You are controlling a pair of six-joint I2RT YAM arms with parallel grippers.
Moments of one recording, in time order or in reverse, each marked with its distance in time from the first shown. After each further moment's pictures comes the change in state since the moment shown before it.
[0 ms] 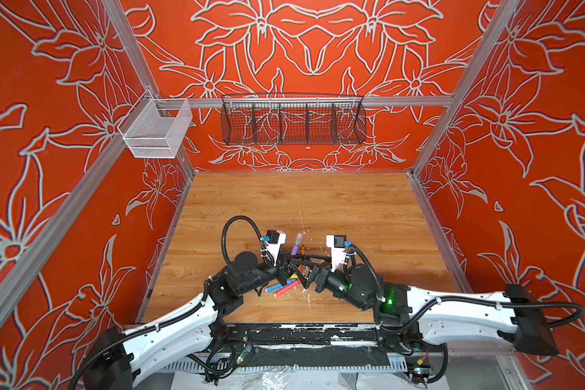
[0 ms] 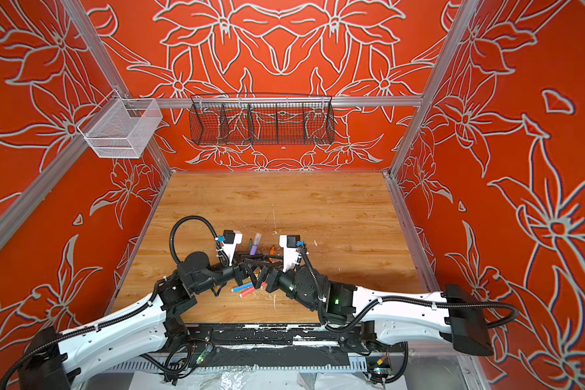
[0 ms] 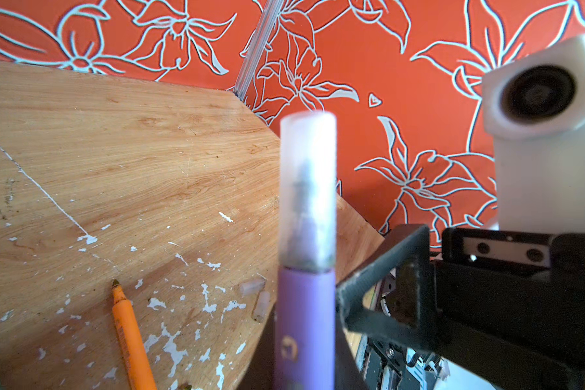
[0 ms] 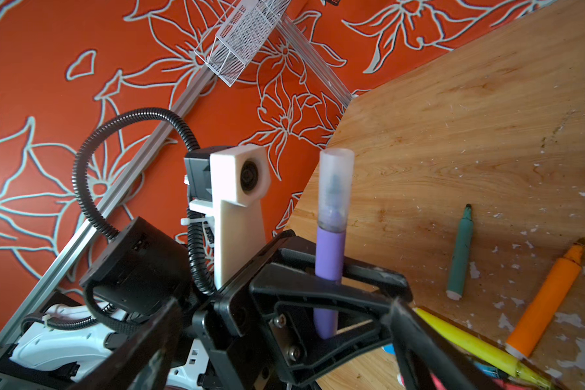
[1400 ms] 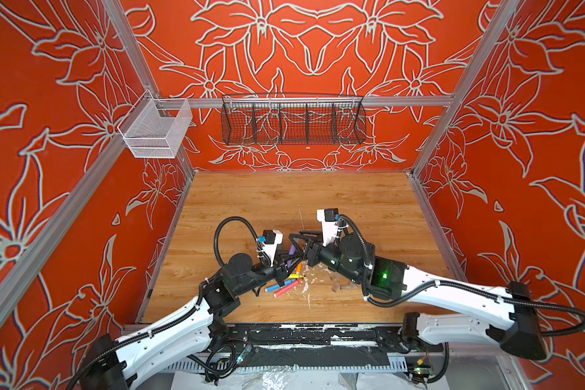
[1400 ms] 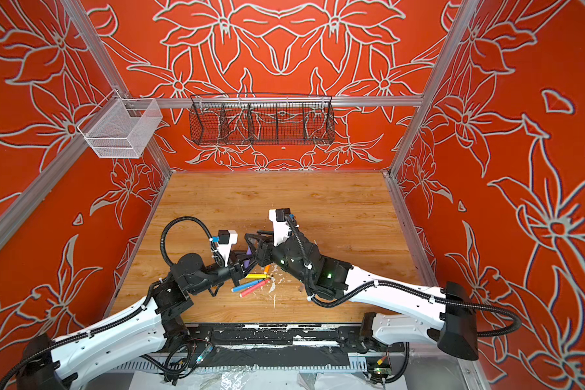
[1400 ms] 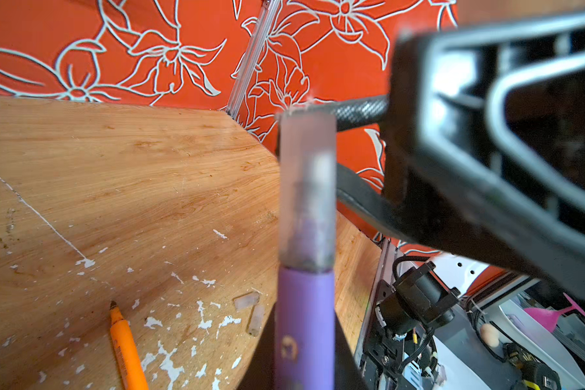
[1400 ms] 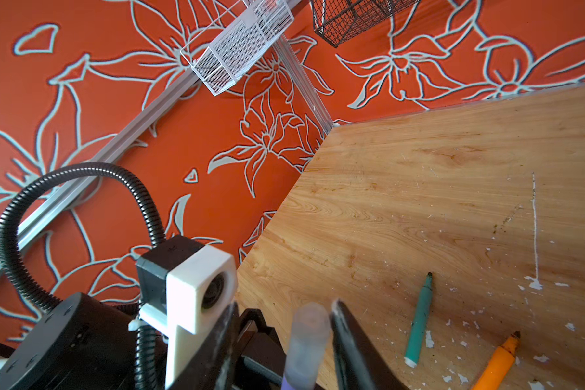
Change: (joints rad) left arm 0.000 -0.065 0.003 -0.009 0.003 0.022; right arm -0.177 0.127 0.297 -0.225 -0.116 -0.203
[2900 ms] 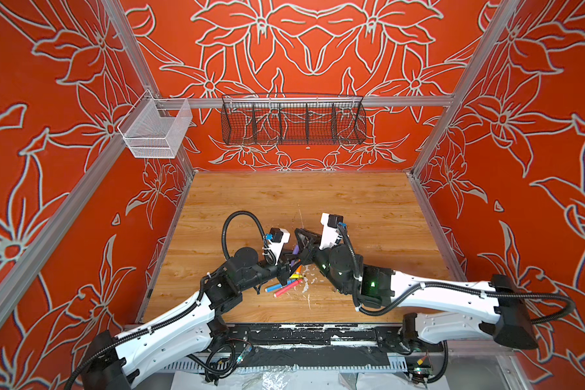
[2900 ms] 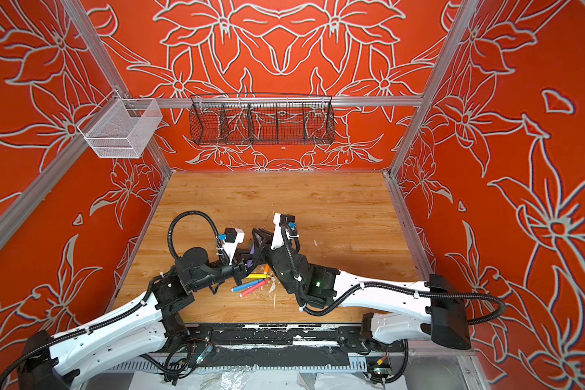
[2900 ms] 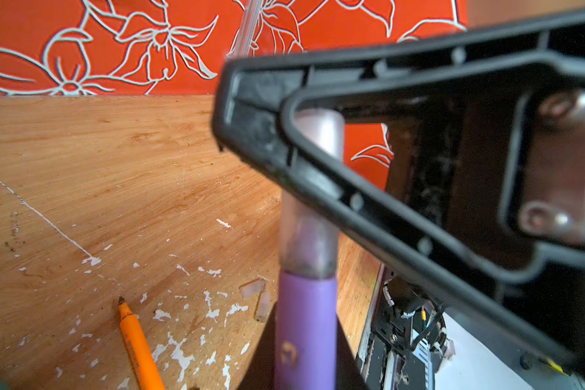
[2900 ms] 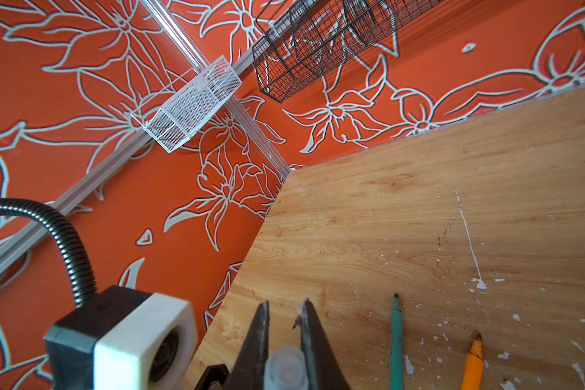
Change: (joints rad) left arm 0.001 0.048 0.097 -0.138 0.007 0.087; right arm 0.138 0.069 -0.043 0.127 0.389 0.060
